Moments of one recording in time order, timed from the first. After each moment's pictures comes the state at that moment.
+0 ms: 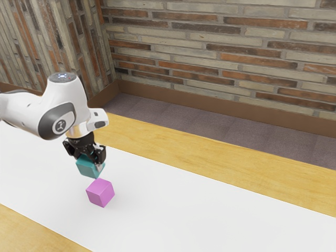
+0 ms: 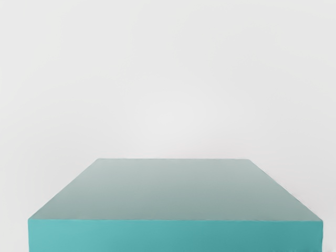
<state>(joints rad) 0.06 -0.13 0.00 -2.40 0.12 2.32 -0.16</state>
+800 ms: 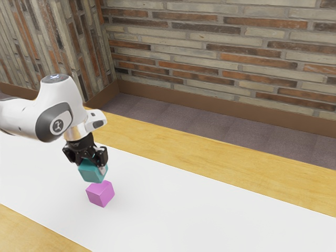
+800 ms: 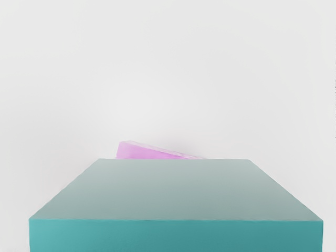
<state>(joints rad) 0.05 -0.18 0.00 -2.45 -0.03 2.31 -0.17</state>
